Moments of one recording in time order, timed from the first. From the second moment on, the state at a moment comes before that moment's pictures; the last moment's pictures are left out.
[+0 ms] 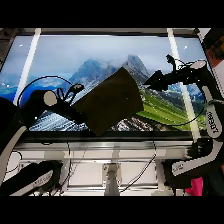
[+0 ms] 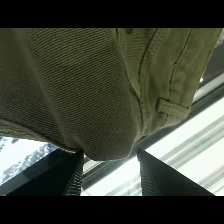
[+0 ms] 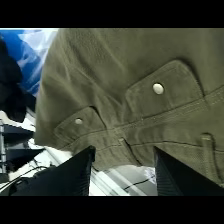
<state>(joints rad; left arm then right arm) -0.33 -1.11 0.90 1.24 -1.23 -1.26 -0.17 -1.68 1.44 -0.66 1.43 1.29</state>
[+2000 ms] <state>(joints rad) 0.35 -1.22 0.74 0.66 -1.01 -1.22 -0.12 -1.68 0.99 -0.67 1.15 1.40</state>
